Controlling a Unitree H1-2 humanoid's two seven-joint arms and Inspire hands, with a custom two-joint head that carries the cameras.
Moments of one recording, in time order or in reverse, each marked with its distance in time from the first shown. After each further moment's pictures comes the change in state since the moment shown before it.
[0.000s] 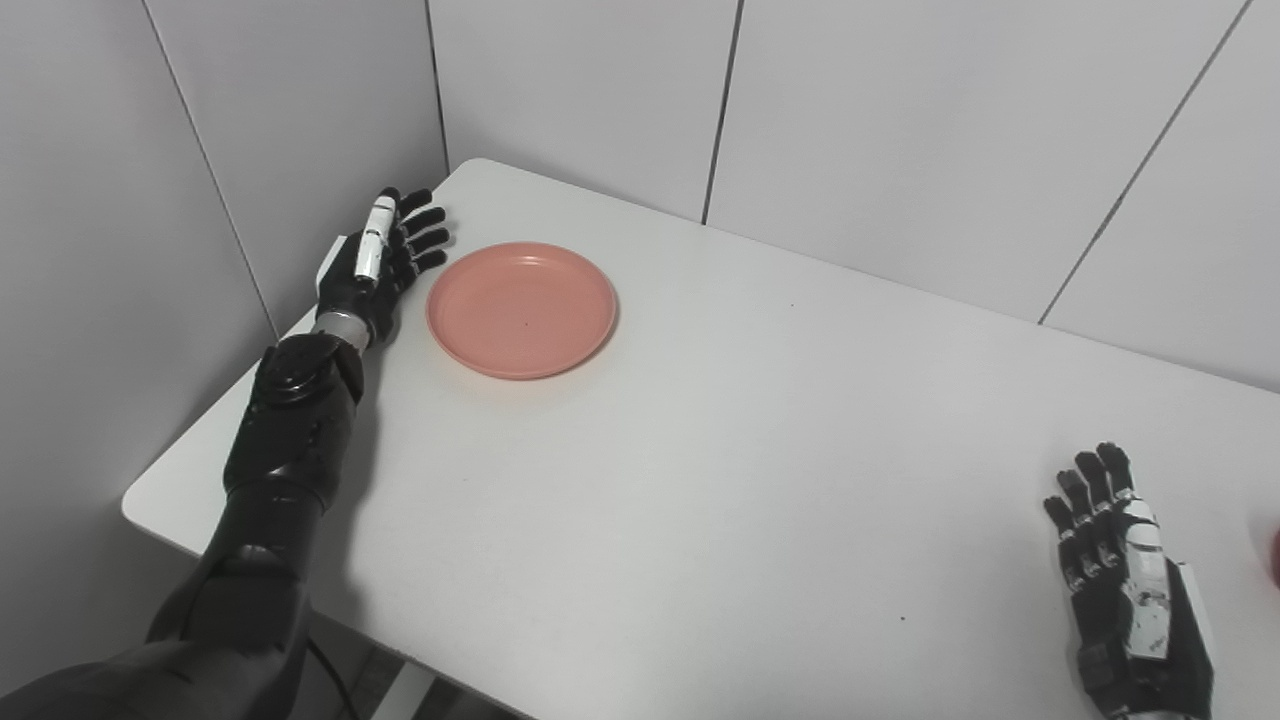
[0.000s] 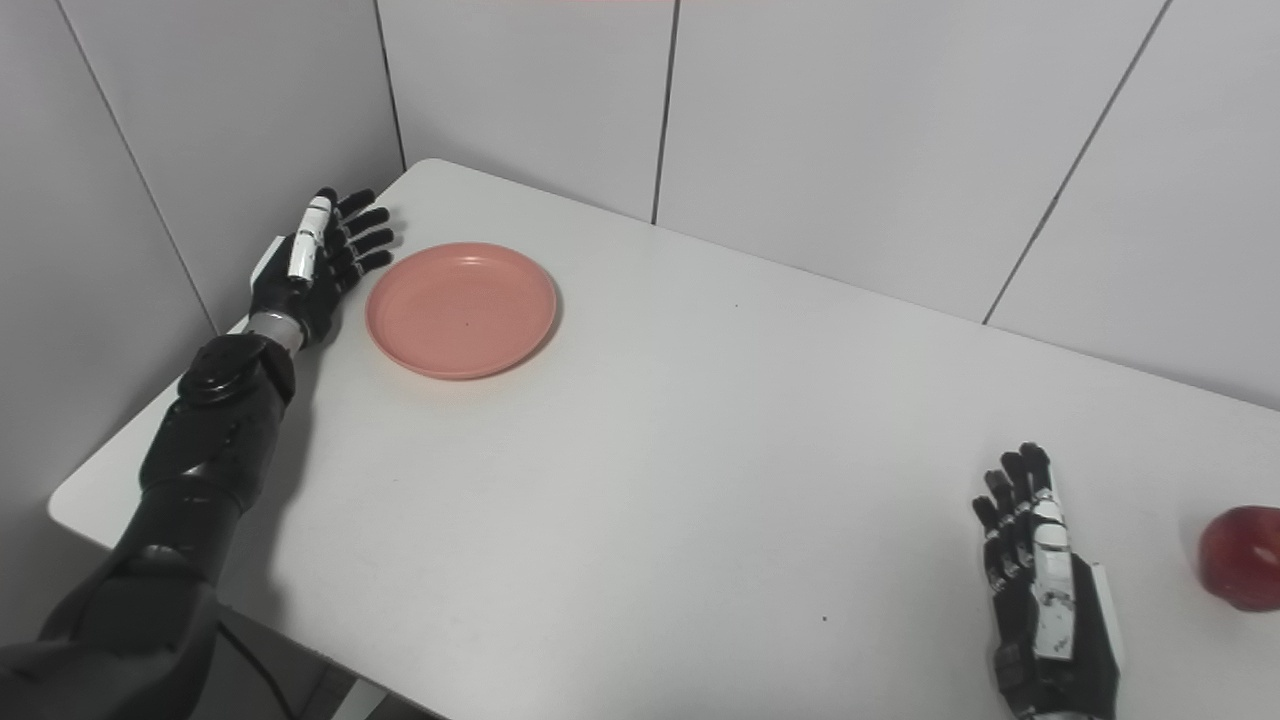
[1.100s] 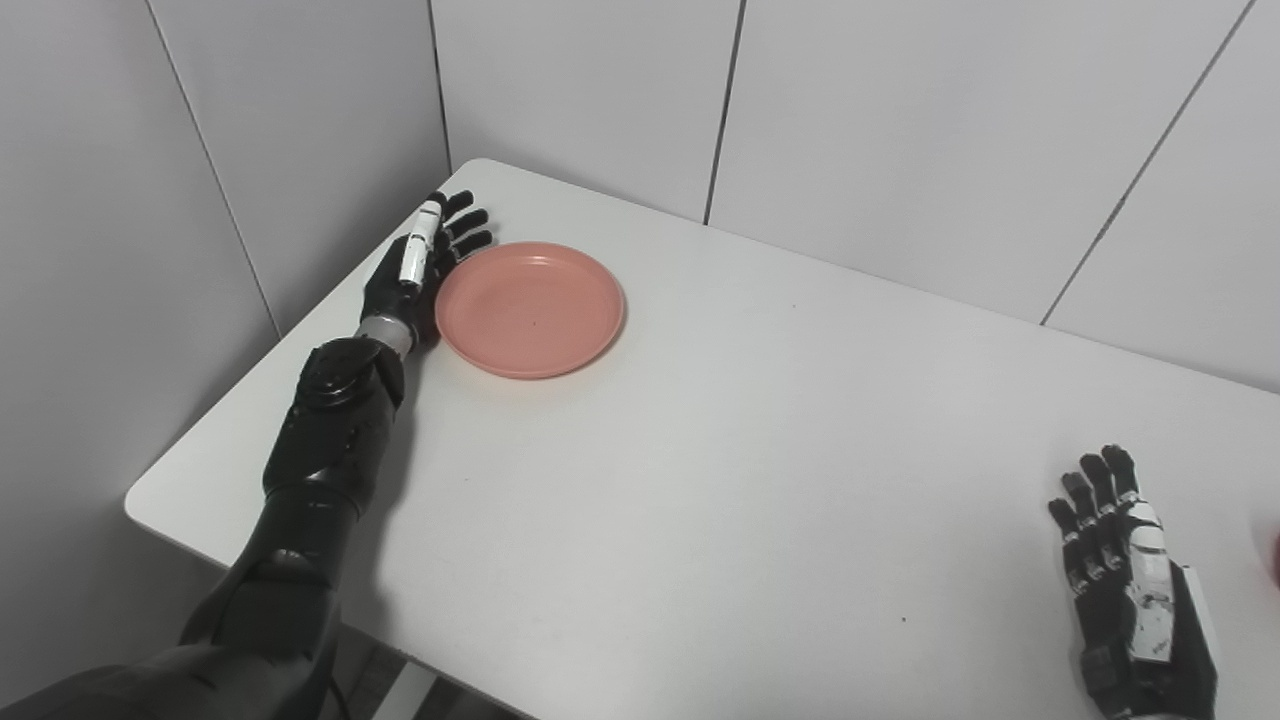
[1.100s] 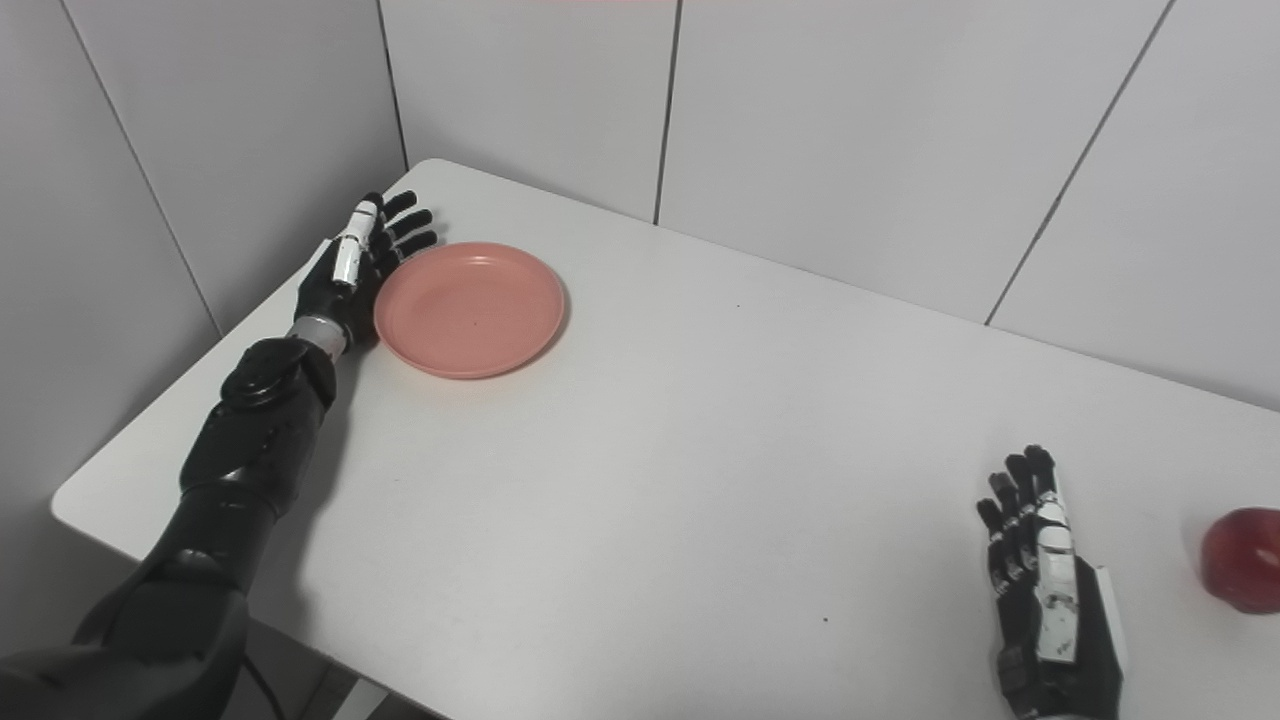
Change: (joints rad) left arm -0.020 -0.053 -0.043 -0.007 -0.013 0.005 -0.004; right arm 0.005 -0.001 0.000 -0.004 -0.006 0.000 -0.007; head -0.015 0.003
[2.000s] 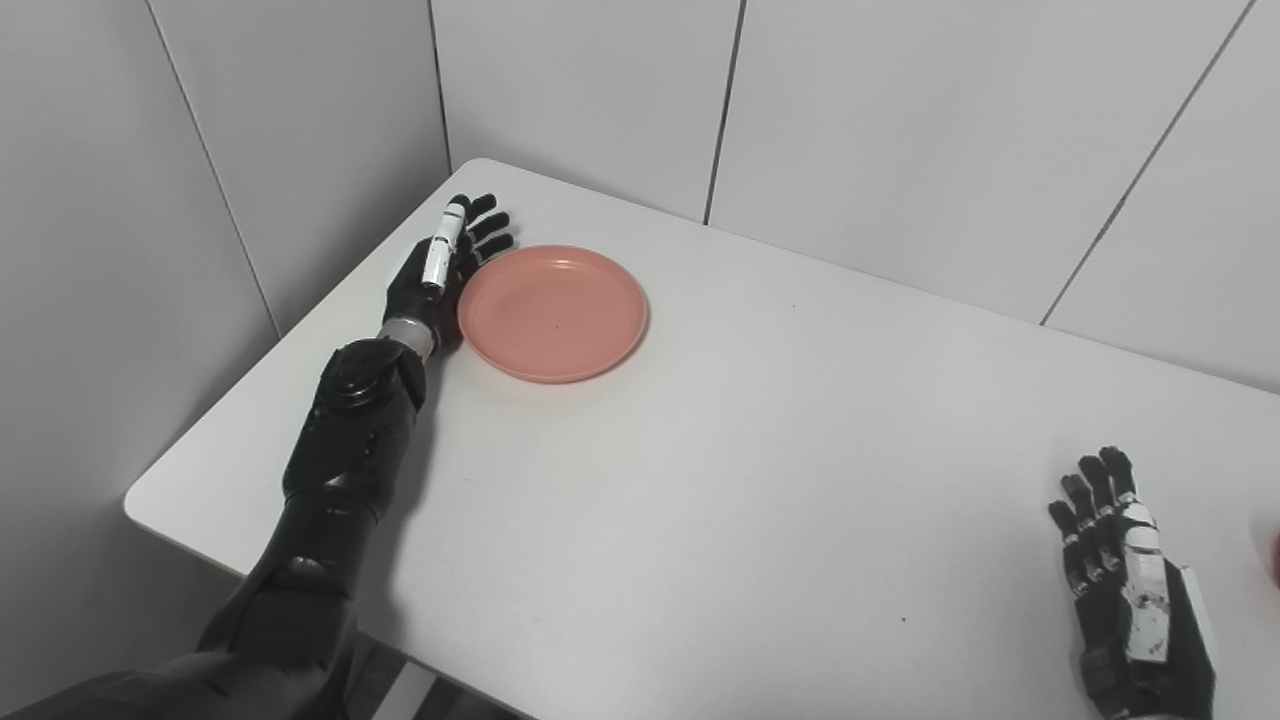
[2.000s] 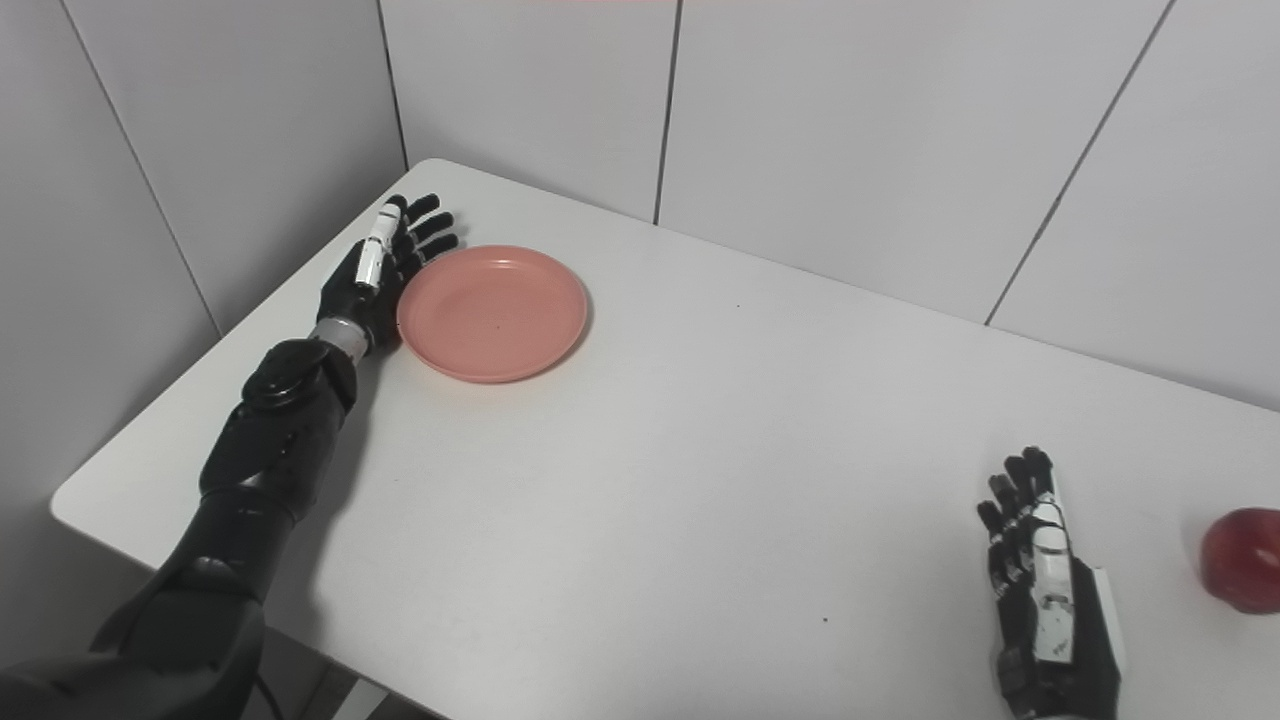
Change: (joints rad) left arm 0.010 -0.041 -0.028 -0.063 0.000 0.037 0.019; right arm 0.002 0.001 0.000 -0.002 -0.023 0.000 -0.005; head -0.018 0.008
